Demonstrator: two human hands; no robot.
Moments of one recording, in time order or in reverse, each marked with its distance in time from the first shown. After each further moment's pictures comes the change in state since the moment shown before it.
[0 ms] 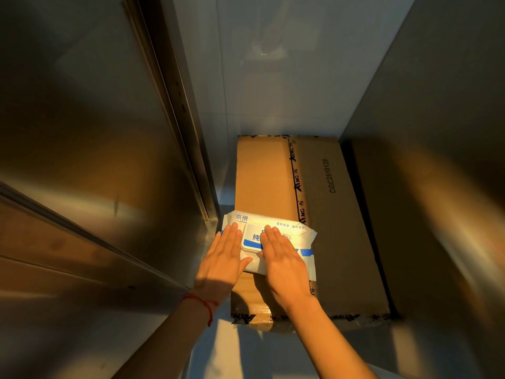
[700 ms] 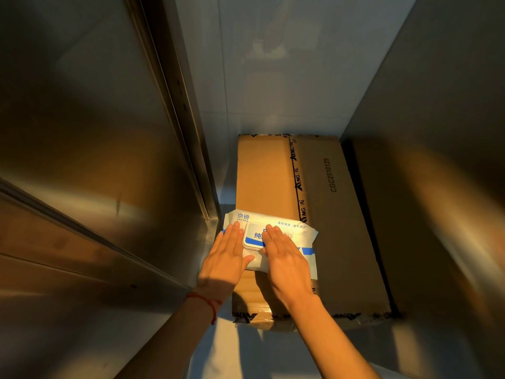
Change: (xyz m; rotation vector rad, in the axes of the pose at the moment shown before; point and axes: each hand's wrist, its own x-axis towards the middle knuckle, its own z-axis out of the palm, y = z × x) left_hand 0.001 0.002 0.001 0.015 -0.024 -0.003; right_hand -0.002 -0.004 -0.007 0.009 0.048 0.012
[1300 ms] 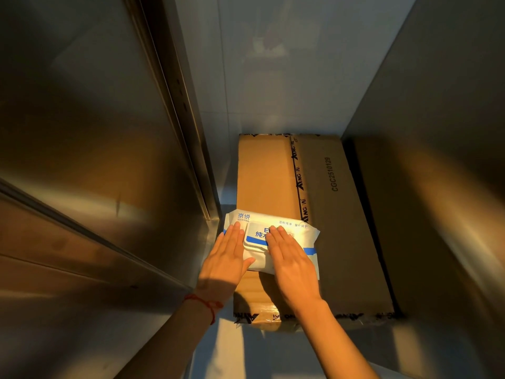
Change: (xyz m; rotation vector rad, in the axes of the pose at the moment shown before) left_hand -0.004 0.000 -0.001 -0.042 0.015 0.012; right_hand -0.010 0.005 0.000 -0.111 0.323 -0.112
